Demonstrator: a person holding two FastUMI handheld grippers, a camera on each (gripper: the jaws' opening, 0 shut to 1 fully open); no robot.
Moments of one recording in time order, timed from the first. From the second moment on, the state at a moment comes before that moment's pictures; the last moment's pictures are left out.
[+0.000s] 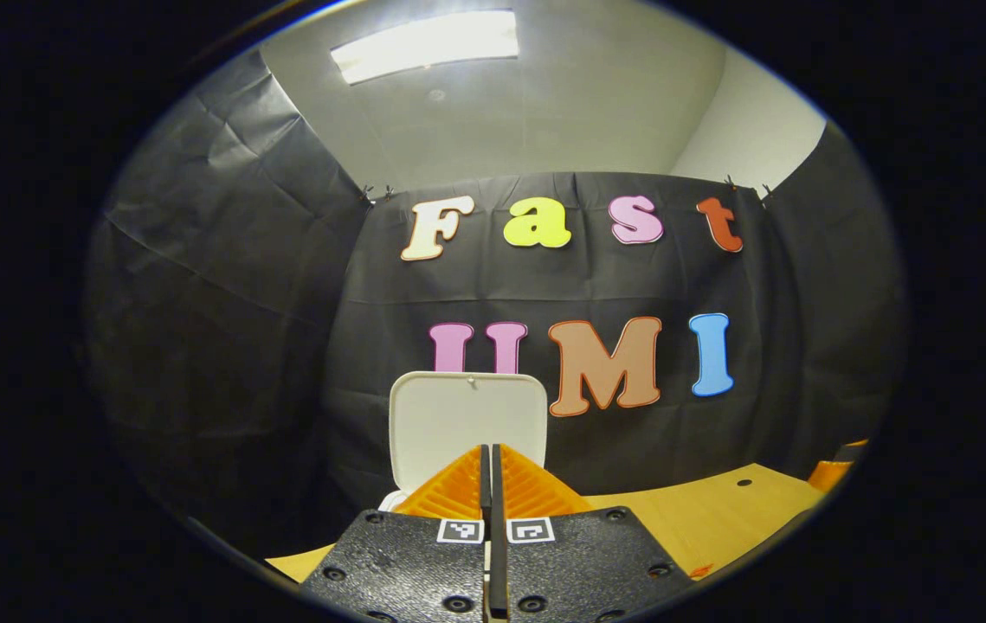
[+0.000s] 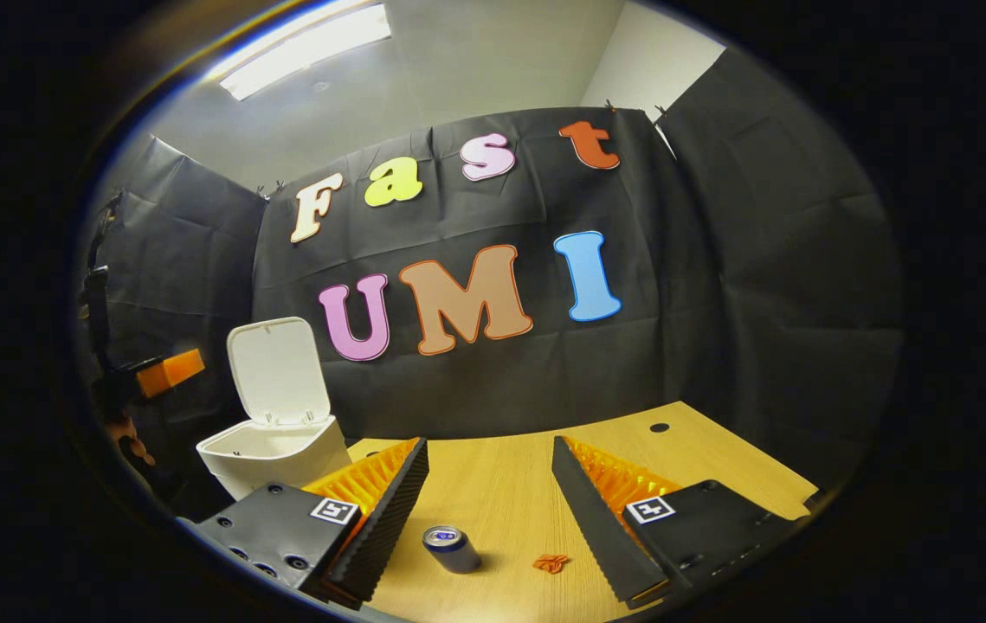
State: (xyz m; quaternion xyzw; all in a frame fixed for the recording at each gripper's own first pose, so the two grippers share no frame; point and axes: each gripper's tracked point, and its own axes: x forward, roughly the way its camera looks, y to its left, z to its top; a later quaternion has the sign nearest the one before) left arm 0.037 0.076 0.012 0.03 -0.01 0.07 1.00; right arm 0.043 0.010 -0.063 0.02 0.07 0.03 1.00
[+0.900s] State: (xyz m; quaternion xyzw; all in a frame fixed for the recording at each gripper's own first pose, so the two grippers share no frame) left arm 0.000 0.073 -0.010 0.05 0.00 0.08 1.00; right arm 0.074 -0.002 -0.183 -0.03 0.15 0.06 0.99
